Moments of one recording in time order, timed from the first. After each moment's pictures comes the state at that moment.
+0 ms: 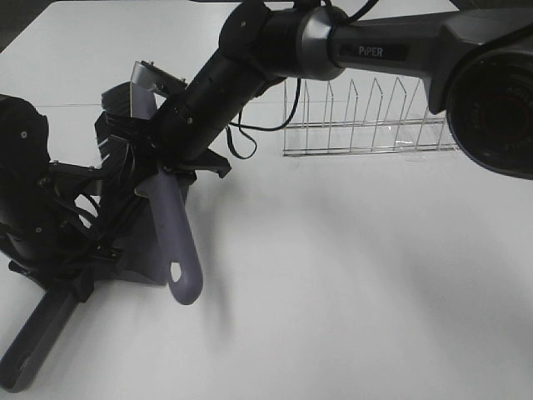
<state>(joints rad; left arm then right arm) -0.35 1.96 -0.97 -0.03 0.72 -0.10 0.61 2.45 -2.01 0.76 1.00 -0.12</state>
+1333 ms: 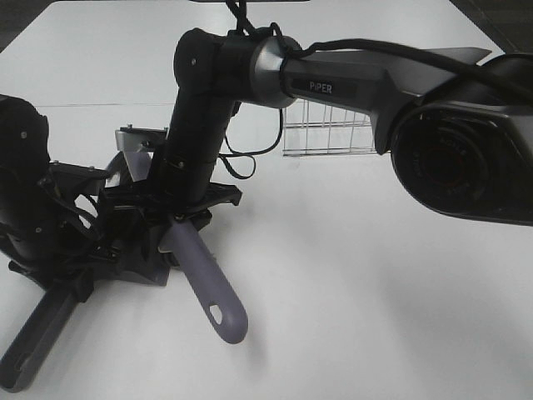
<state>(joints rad) -0.35 1.96 -0.97 -0.03 0.72 -0.10 0.69 2.55 -2.13 0.50 1.23 0.01</state>
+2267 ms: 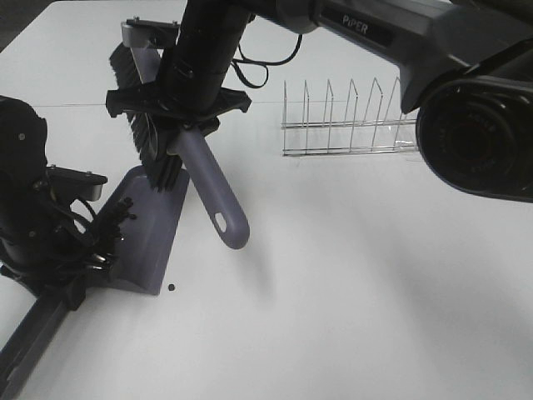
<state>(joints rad) -0.35 1.95 -0.96 -0.01 0.75 -0.10 0.64 2.51 -2.38 0.30 1.23 0.07</state>
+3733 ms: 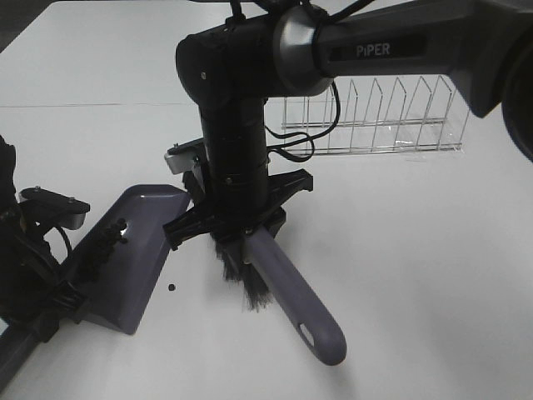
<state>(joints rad) -0.35 1.86 -0.80 0.02 0.70 -0.02 0.75 2.31 -1.75 0.03 1.24 0.27</state>
